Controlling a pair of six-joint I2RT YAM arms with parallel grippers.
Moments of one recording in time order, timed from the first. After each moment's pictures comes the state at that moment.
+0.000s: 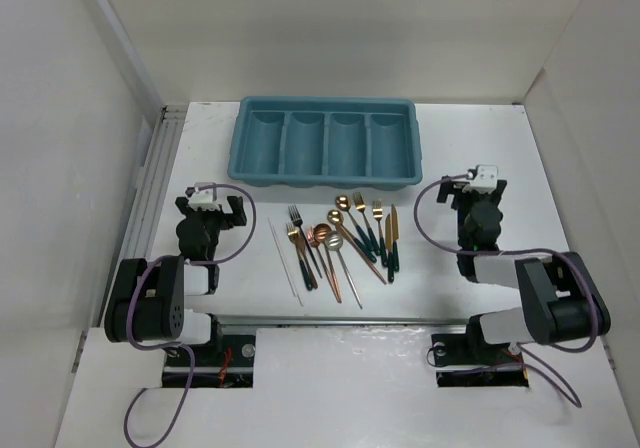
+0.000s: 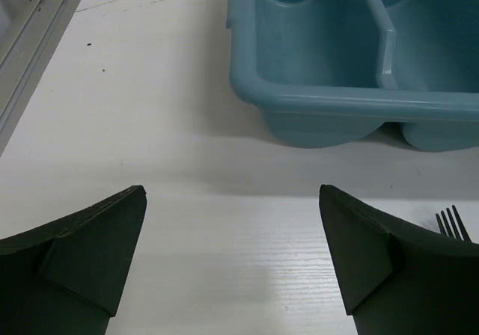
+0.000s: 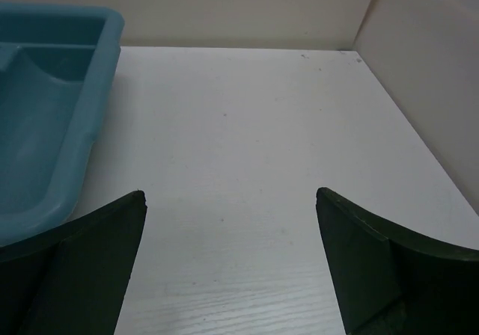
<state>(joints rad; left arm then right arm) 0.04 1.39 0.15 1.16 0.09 -0.07 0.13 1.40 0.27 1.19 0.30 -0.11</state>
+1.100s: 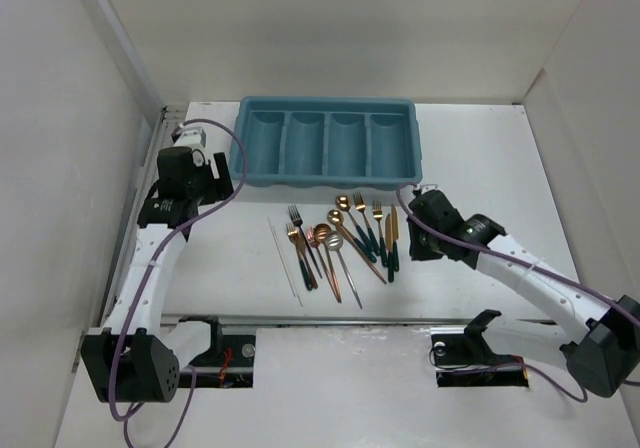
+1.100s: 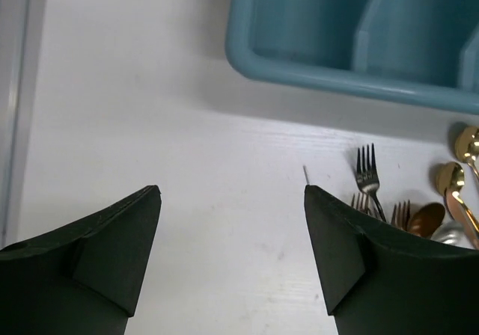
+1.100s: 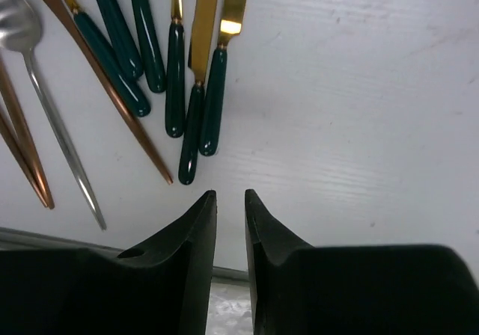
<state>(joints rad) -0.02 1.07 0.97 -0.47 -0.01 -0.14 0.65 1.09 0.86 -0.78 0.22 0.47</state>
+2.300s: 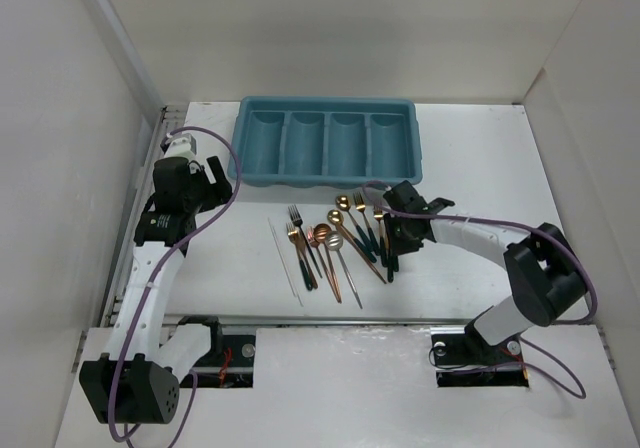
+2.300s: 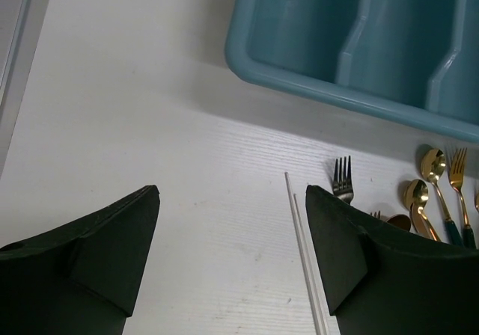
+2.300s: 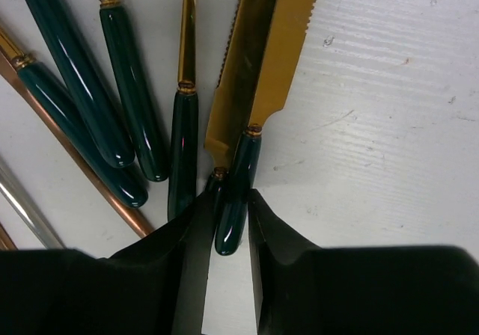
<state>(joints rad) -0.03 0.96 0.90 -0.49 -0.02 -0.28 0.58 1.53 0.87 -0.54 0.06 0.42</state>
